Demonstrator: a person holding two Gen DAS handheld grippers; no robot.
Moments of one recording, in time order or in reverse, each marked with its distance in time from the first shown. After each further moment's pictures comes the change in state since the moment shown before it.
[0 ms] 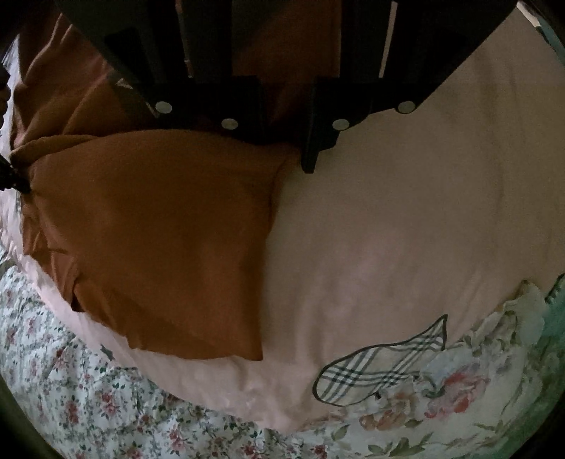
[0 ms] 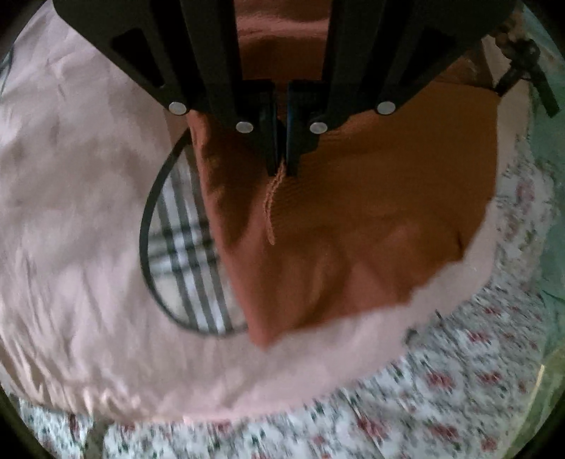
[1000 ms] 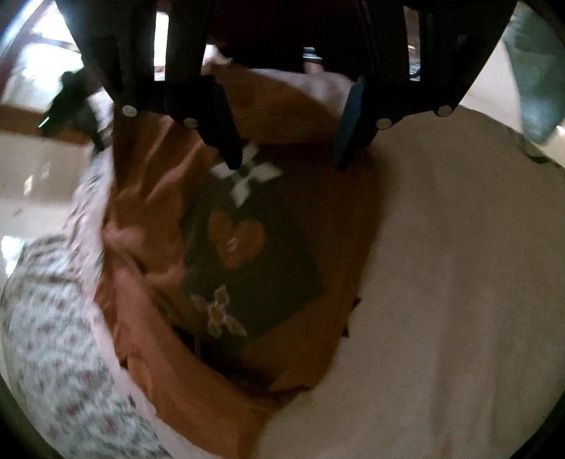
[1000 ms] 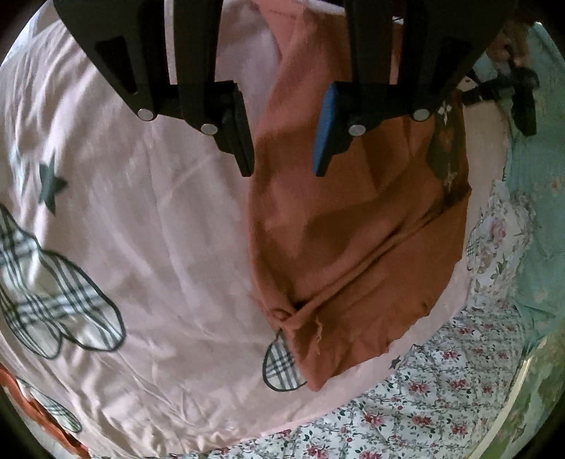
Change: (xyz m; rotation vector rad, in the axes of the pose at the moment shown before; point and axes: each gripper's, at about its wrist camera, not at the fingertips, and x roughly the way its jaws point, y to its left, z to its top) left arm -0.075 0.040 -0.115 -0.275 0.485 -0.387; right arm -0.151 -0.044 -0.174 0.115 0.019 0.035
